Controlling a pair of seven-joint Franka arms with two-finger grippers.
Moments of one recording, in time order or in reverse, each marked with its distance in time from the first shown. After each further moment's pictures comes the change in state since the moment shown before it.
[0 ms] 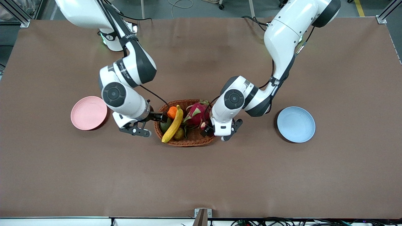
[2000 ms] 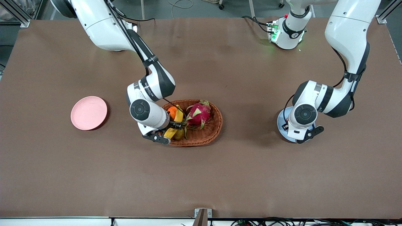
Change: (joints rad) left arm 0.464 -0.268 0.019 -0.447 0.444 -0.282 0.503; right arm 0.059 0.192 -0.007 0.056 0.077 0.178 0.028
